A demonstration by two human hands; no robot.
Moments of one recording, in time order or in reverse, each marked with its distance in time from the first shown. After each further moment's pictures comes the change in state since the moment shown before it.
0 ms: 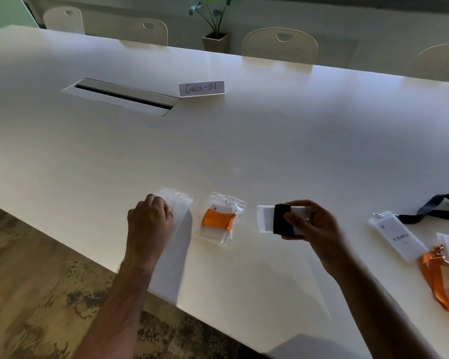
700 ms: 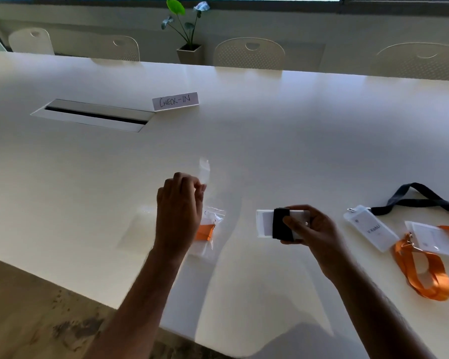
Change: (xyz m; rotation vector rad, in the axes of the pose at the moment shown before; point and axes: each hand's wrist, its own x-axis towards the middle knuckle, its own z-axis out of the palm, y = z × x) left_hand 0.037 0.111 -0.032 -0.387 0.275 0.265; right_hand -0.013 -0.001 -0.036 0.022 0.124 -0.020
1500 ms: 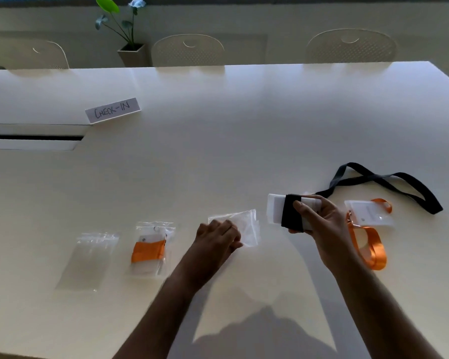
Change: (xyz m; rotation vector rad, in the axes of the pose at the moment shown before) left_hand -0.052 0.092 0.104 -0.221 -0.484 0.490; right_hand -0.013 -0.005 -0.100 0.127 0.308 -0.047
